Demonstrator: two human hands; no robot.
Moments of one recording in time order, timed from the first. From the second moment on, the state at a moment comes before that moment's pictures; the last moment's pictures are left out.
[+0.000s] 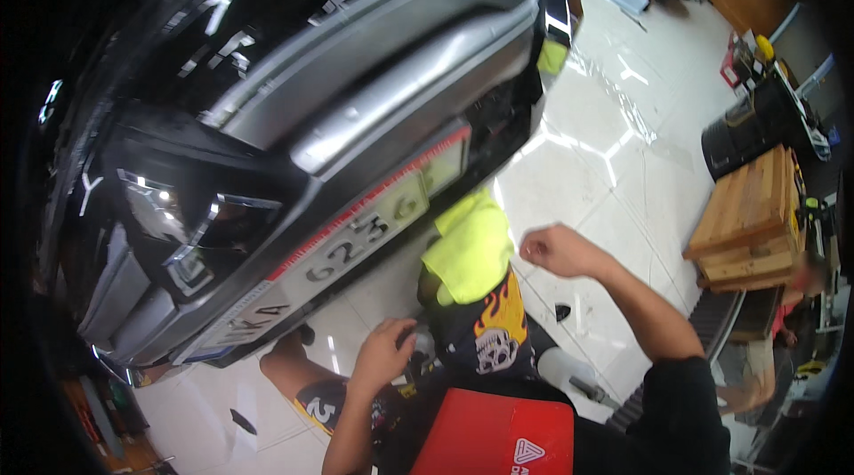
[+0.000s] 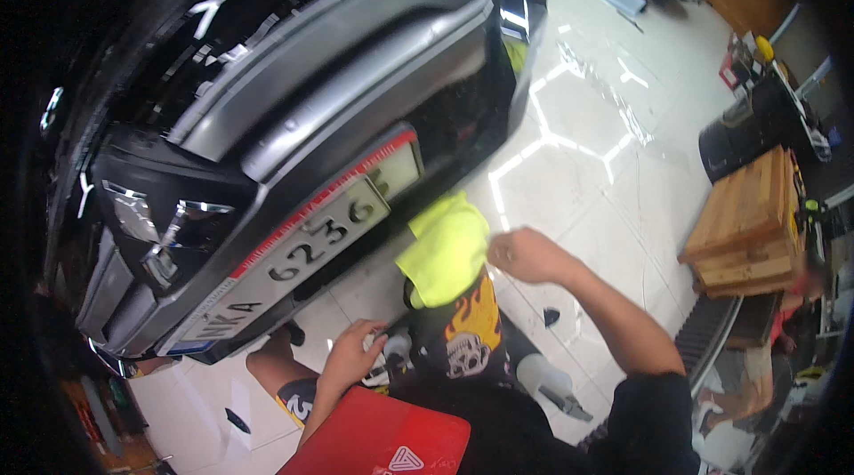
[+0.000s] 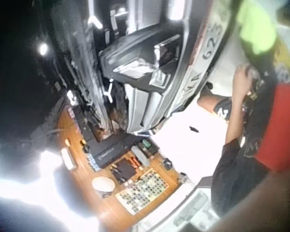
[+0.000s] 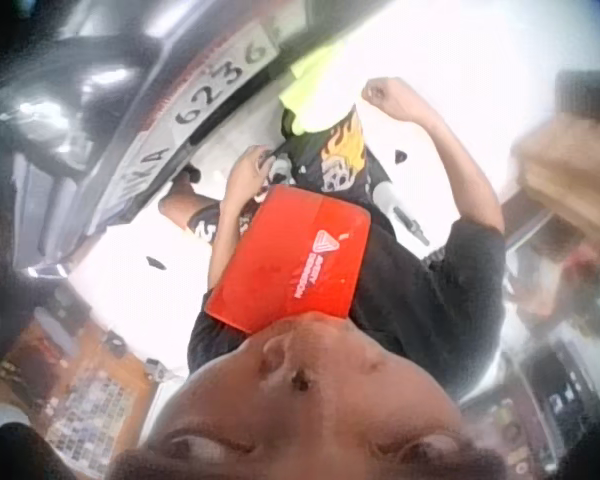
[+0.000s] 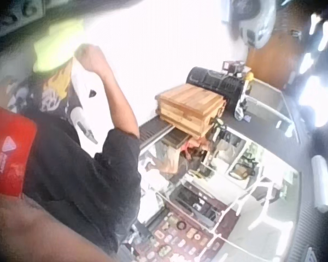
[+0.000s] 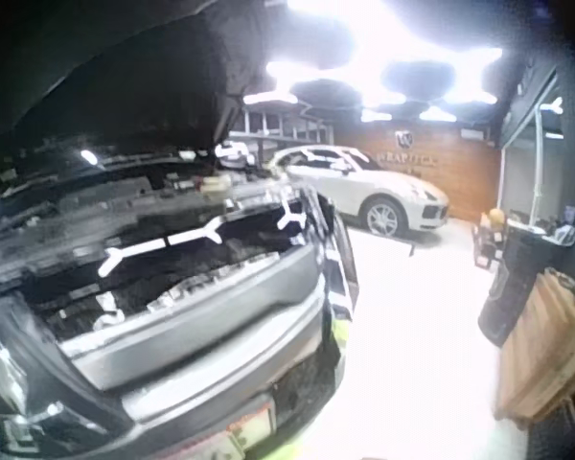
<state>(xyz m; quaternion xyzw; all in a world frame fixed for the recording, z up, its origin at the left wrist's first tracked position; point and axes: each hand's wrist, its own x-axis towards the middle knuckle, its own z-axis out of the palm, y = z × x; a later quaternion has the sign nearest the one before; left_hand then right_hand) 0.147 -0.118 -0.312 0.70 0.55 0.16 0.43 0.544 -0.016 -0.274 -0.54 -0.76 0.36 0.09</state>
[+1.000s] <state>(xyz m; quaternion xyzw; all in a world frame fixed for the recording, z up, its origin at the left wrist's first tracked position) 0.002 -0.199 -0.183 0.56 0.57 0.50 0.33 0.081 0.227 0.171 -0.18 -0.97 -0.05 0.18</state>
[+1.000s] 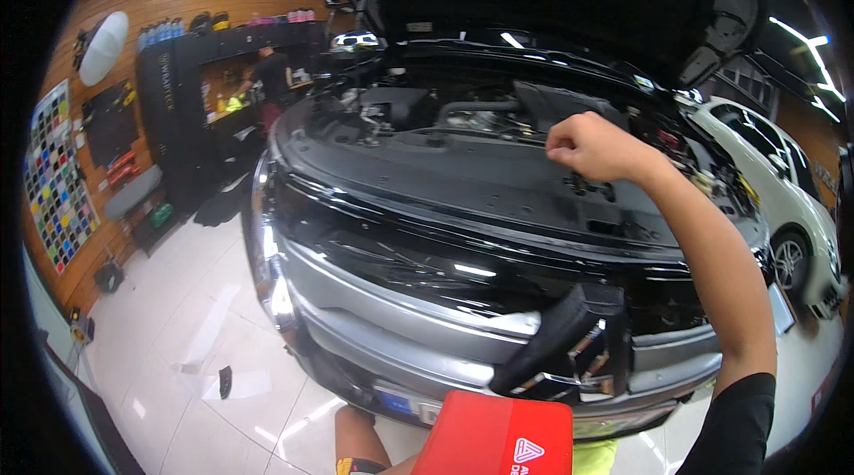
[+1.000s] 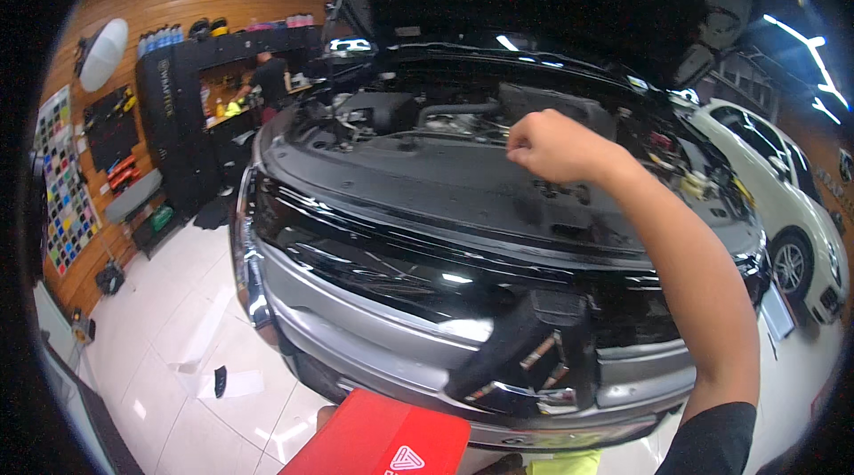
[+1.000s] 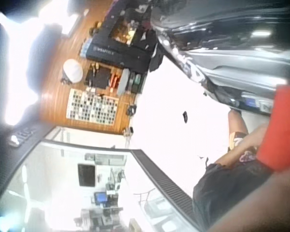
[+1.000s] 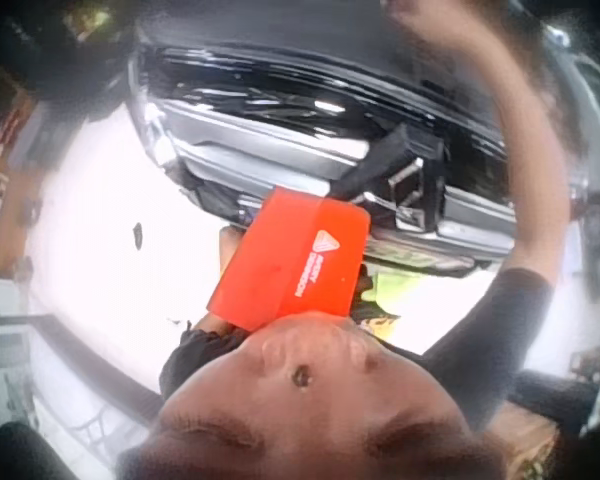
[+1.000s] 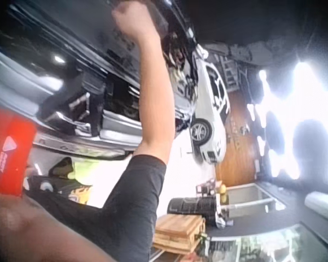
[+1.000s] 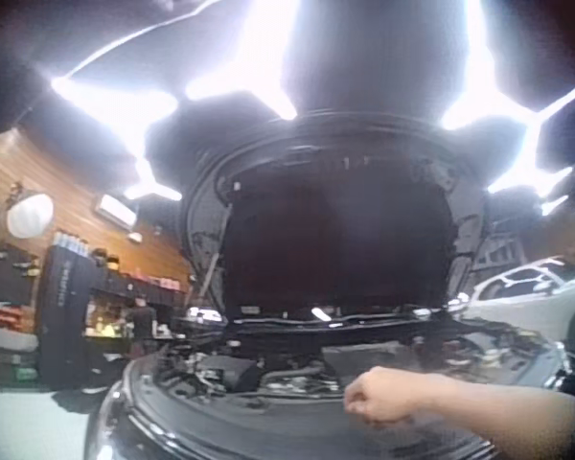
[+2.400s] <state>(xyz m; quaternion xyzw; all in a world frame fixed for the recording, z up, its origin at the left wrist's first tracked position) 0.076 -0.194 -0.262 0.68 0.52 0.12 0.50 0.531 -0.007 -0.026 -0.40 -0.87 0.21 0.19</state>
